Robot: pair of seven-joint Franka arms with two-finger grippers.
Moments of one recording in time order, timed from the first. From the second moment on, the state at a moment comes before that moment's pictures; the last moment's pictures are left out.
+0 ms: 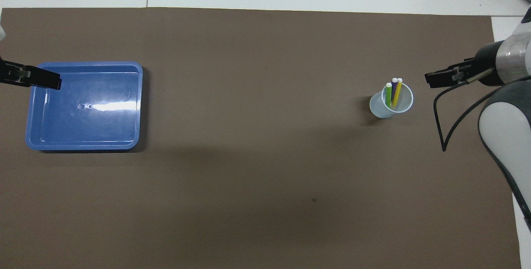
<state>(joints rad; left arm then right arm) 0.13 0.04 -0.20 -1.52 0.06 1.67 0.12 -0.09 0.11 0.10 -1.67 0.03 2.05 -0.34</state>
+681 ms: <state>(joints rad) 0.13 0.04 -0.20 -1.52 0.06 1.67 0.12 -0.08 0.47 0.10 -1.24 -0.05 1.96 -0.39</state>
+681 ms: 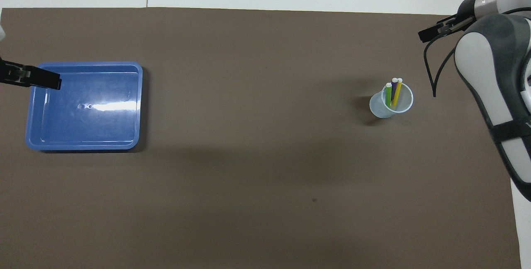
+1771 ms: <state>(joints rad) 0.13 0.04 -0.20 -1.52 0.06 1.67 0.12 -0.06 0.53 0.17 -1.22 -0.09 1.89 -0.94</state>
